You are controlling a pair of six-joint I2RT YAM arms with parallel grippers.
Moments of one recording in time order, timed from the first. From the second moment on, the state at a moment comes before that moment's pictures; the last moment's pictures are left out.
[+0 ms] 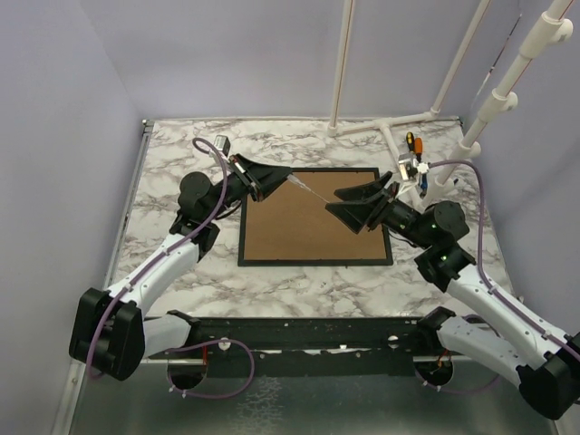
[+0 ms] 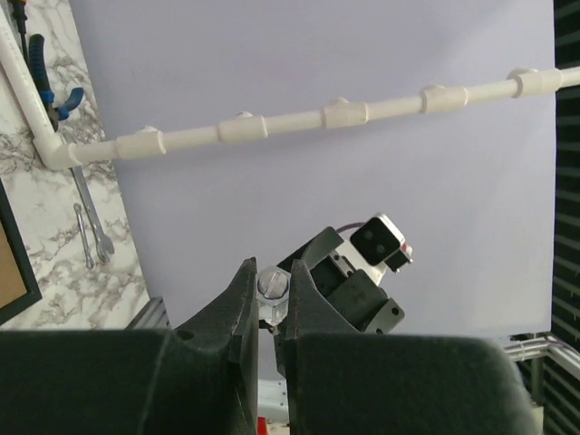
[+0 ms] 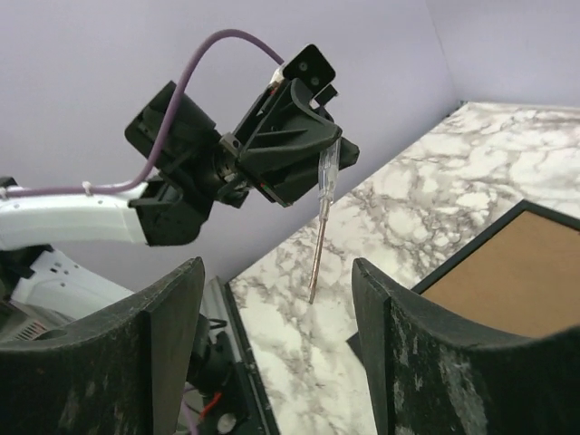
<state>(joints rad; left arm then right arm) -0.39 1.18 0.72 0.69 0.53 -1.54 0.58 0.88 0.66 0.50 -0.44 0.67</state>
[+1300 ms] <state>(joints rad) -0.39 1.15 0.82 0.26 0.40 -1.67 0.58 1.09 0.81 0.36 -0.47 0.39</state>
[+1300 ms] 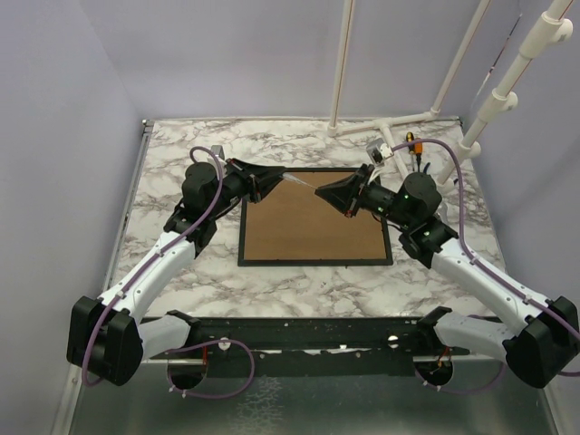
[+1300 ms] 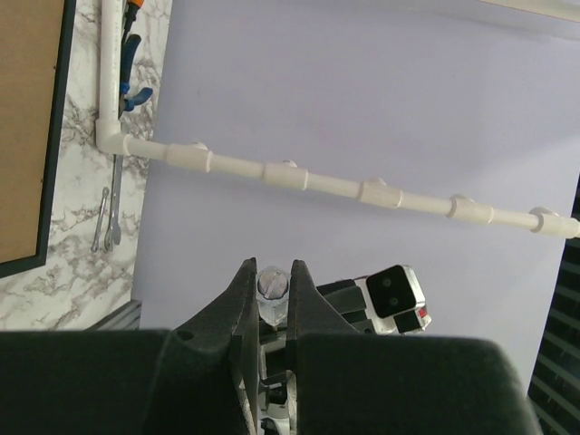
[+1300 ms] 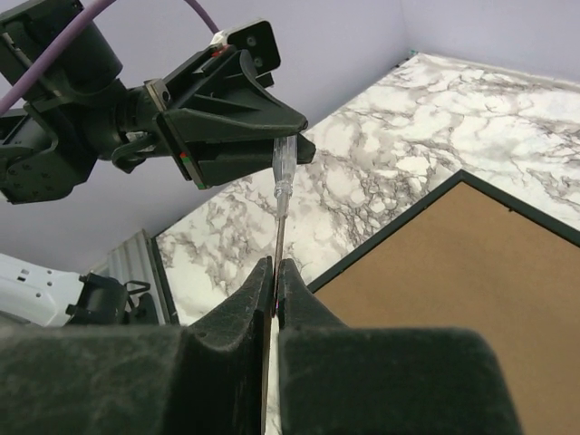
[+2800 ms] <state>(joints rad) -0.23 1.06 0.63 0.59 0.81 -1.15 0.35 1.36 1.01 0.06 -1.09 0.73</state>
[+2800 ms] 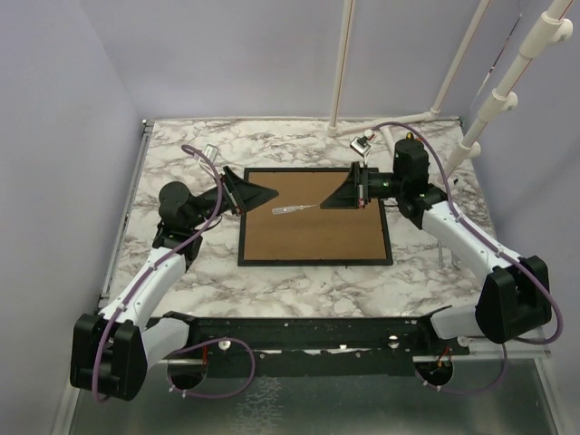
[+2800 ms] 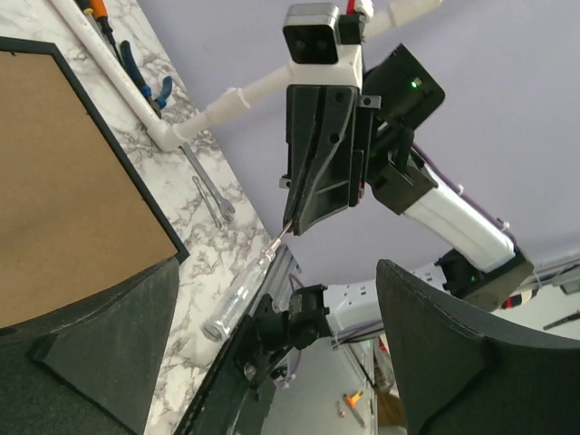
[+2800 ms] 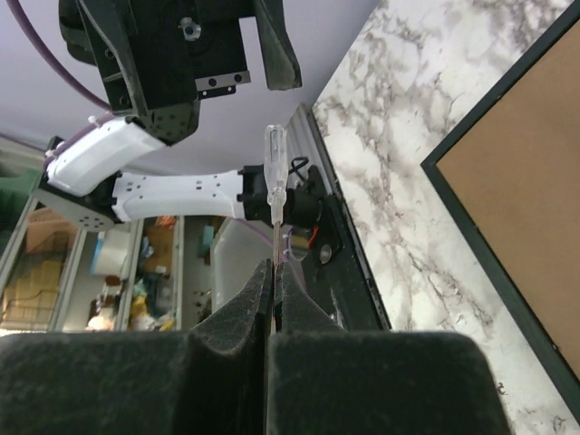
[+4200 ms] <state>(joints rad) -0.39 1.18 0.65 0.60 0.91 -1.15 0.35 1.45 0.99 0.23 -1.27 0.77</state>
